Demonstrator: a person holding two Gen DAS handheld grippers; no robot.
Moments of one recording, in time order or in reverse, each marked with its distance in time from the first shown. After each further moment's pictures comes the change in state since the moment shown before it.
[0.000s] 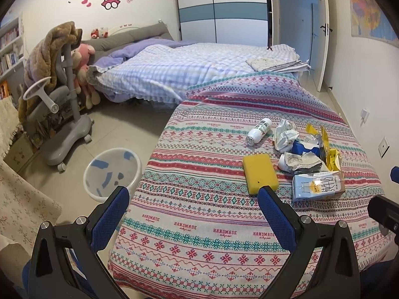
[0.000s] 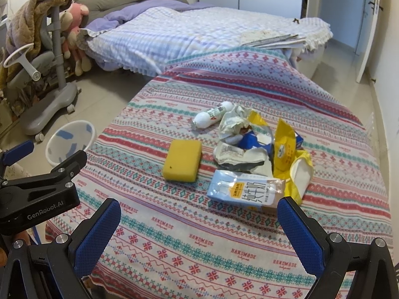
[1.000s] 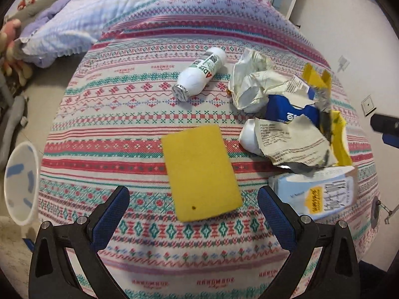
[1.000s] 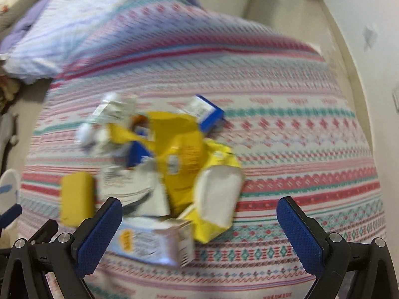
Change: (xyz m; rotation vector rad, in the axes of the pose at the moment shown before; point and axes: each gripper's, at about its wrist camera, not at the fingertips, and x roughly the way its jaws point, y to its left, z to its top) left arm 0.179 -0.109 0.025 0.146 0.420 -0.255; right arm 0.113 -0.168 0.048 0.377 0.331 -0.129
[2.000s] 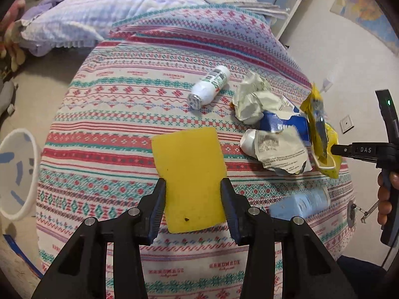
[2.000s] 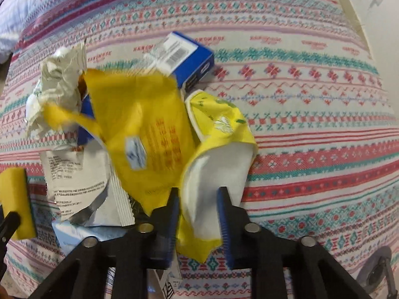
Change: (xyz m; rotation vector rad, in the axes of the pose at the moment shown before) left arm -0.036 0.061 -0.016 -0.079 -0.056 -0.151; right arm 0.079 -0.009 0.009 0.030 0.182 -0.040
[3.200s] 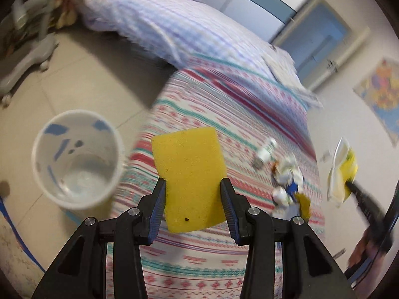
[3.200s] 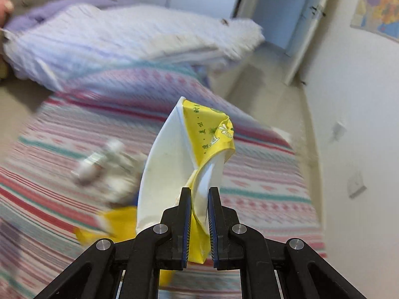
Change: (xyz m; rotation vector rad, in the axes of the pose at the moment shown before) left arm -0.108 0.184 -0.003 -0.378 -0.162 -0.069; right arm -0.143 0.092 -0.043 -0.277 -0.580 -0.199
